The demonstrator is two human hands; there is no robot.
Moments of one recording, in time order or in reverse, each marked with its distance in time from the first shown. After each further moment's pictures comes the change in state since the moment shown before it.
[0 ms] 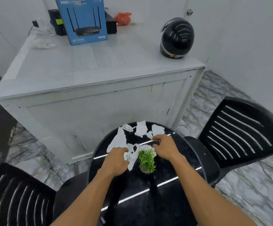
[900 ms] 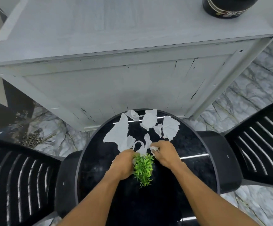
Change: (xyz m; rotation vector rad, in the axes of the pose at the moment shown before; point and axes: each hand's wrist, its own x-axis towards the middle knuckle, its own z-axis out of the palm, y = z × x) left_hand 0.073 0.001 0.096 -0.027 -0.160 -0.116; right_hand 0.102 0.094 0.069 -0.133 -0.334 -0.215
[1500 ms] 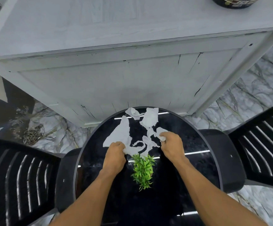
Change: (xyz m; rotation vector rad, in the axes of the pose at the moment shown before) left_hand 0.017 -0.025 -0.005 -0.019 0.283 -0.147; right_hand 0.025 0.016 -0.004 0.081 0.298 0.100
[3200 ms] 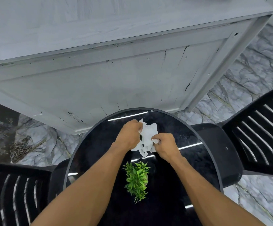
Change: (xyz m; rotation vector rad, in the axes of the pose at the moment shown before) left_hand 0.093 0.095 -0.024 0.010 -0.133 0.260; right_hand 0.008 0.002 -0.007 0.123 -0.144 0.045
